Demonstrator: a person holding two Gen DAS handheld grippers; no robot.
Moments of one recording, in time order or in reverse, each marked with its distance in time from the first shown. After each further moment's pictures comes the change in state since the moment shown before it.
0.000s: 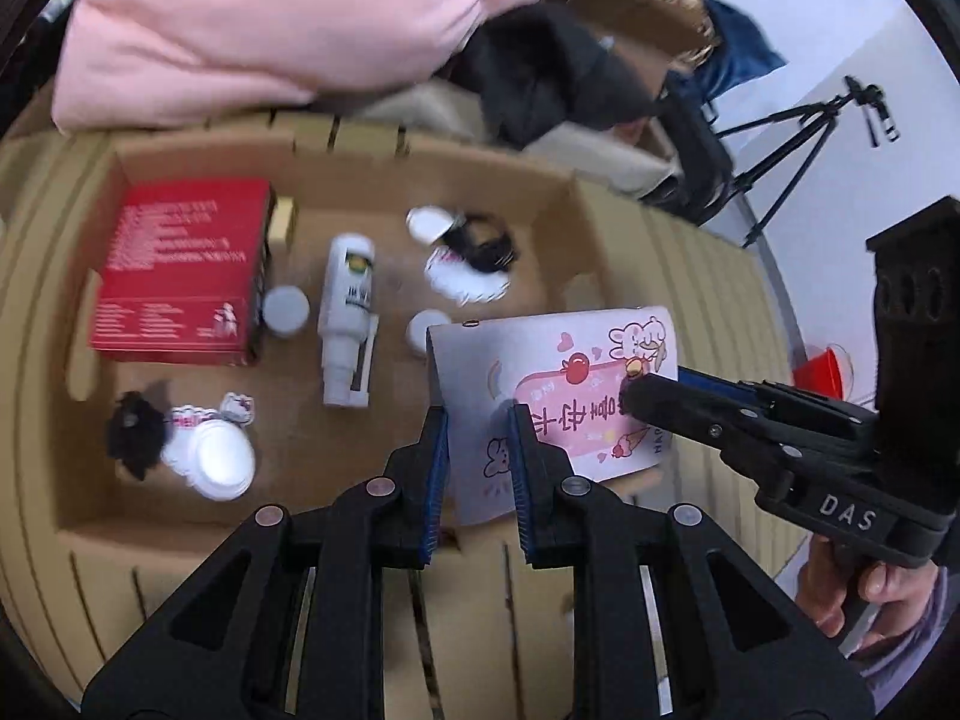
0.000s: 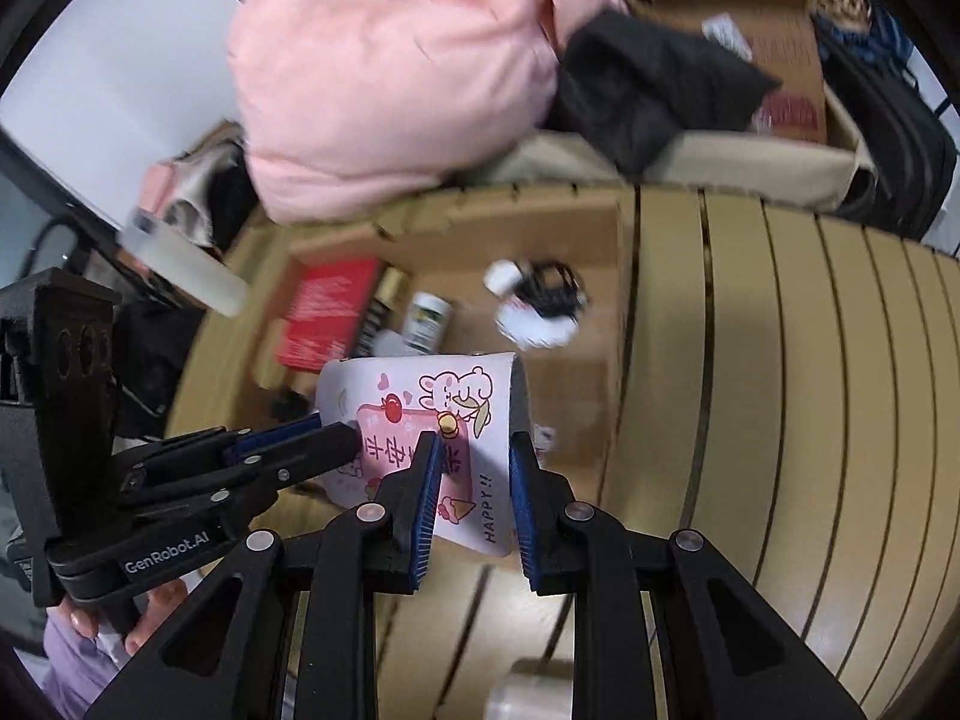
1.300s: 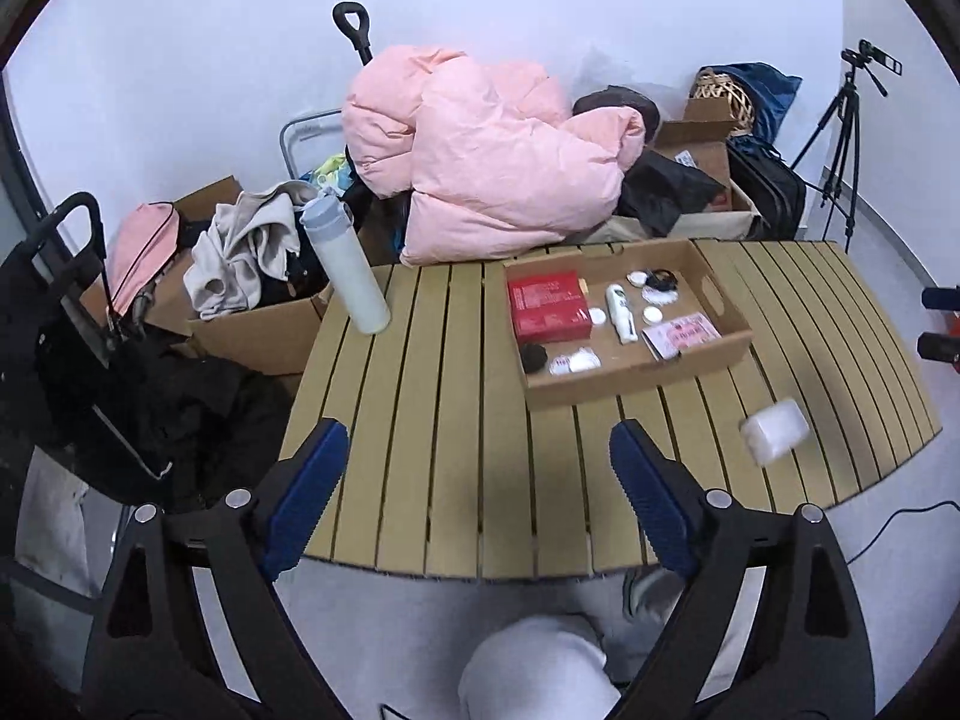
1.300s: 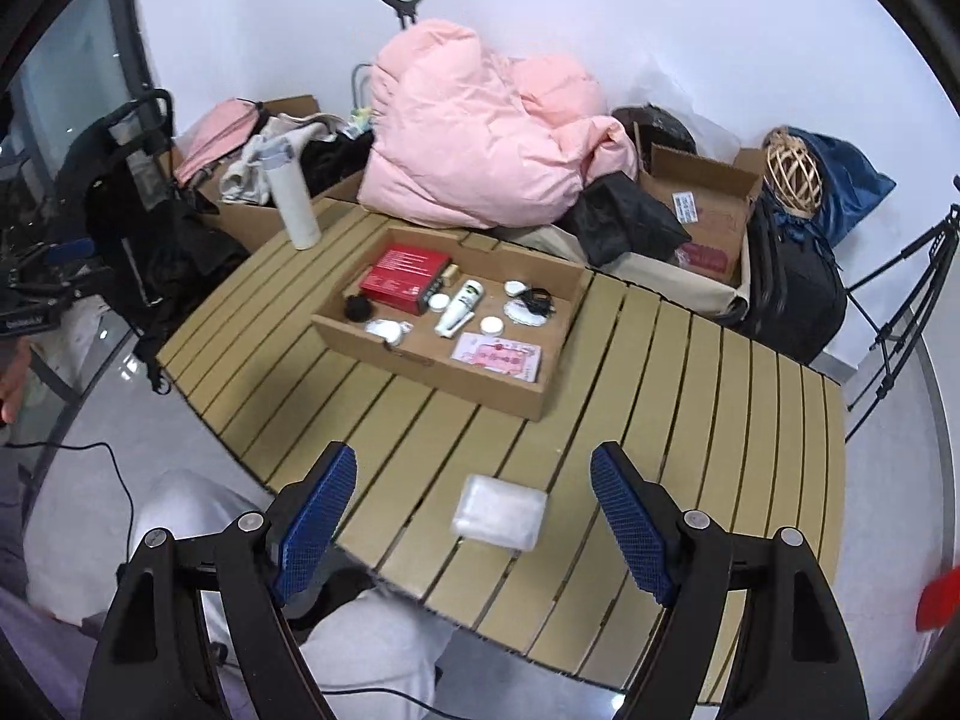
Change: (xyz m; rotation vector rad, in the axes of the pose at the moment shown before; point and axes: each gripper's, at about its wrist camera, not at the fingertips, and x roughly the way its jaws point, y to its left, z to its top) left arm -0.328 0.005 -0.183 0.196 -0.351 0.524; right arm -0.230 0.099 -0.166 -0.354 -0.202 -0.196
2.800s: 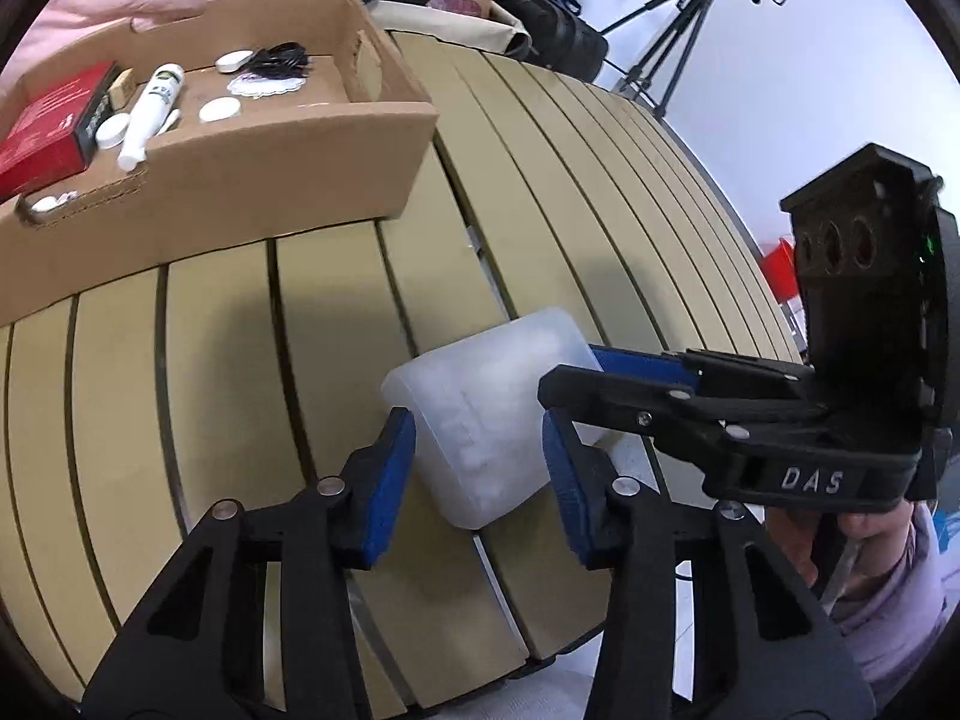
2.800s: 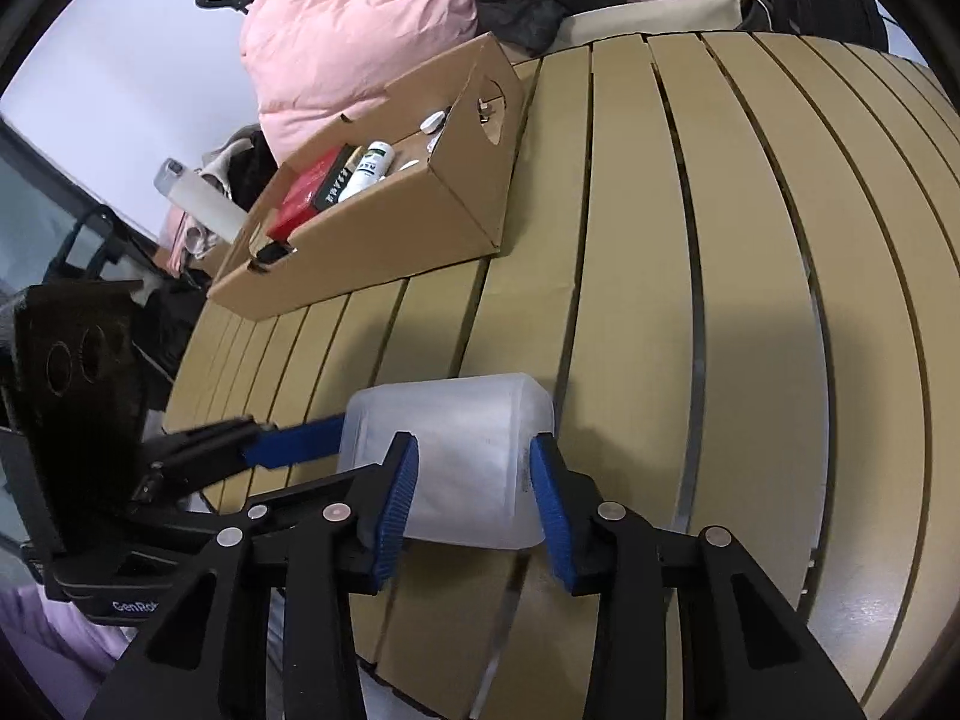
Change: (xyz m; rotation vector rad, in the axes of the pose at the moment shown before) left arm 0.241 -0.266 -0.062 0.002 0.277 -0.651; right arm 0.220 -0.104 -0.124 0.447 0.093 0.287
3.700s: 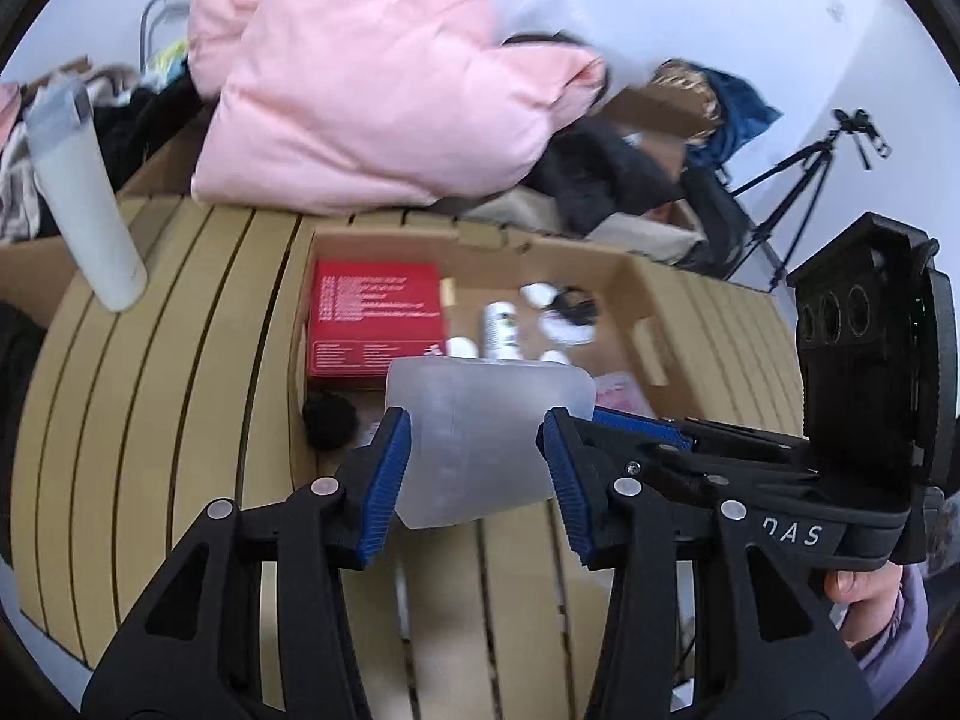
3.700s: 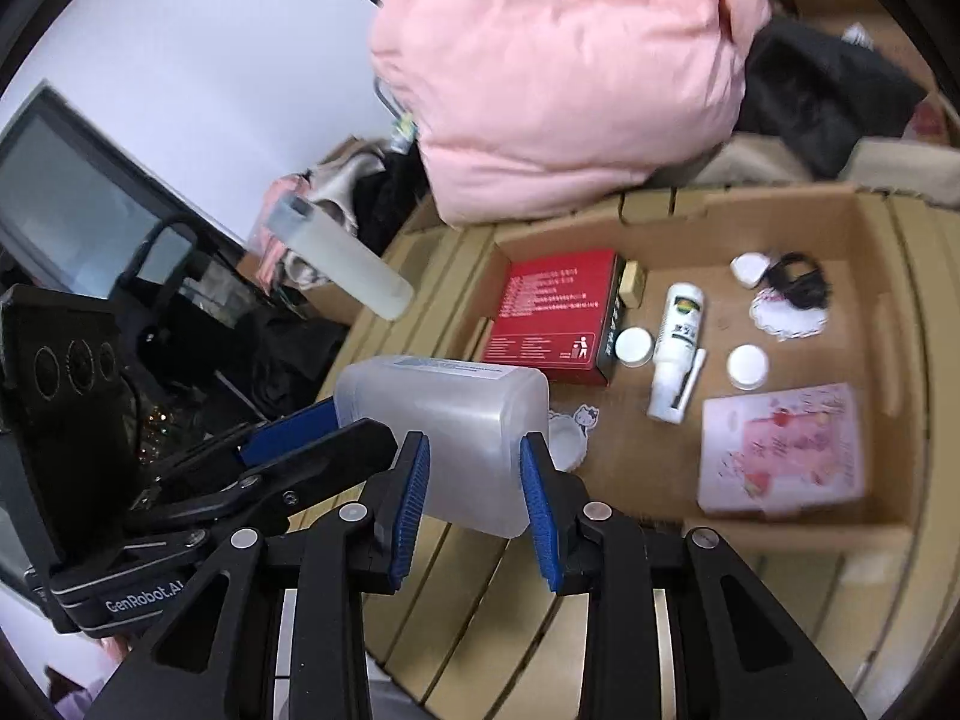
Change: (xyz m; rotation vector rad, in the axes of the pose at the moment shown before) left arm -0.154 0.167 0.107 -0.164 -0.199 0.230; right arm 0.083 0.187 0.148 -0.085 -0.001 0.202
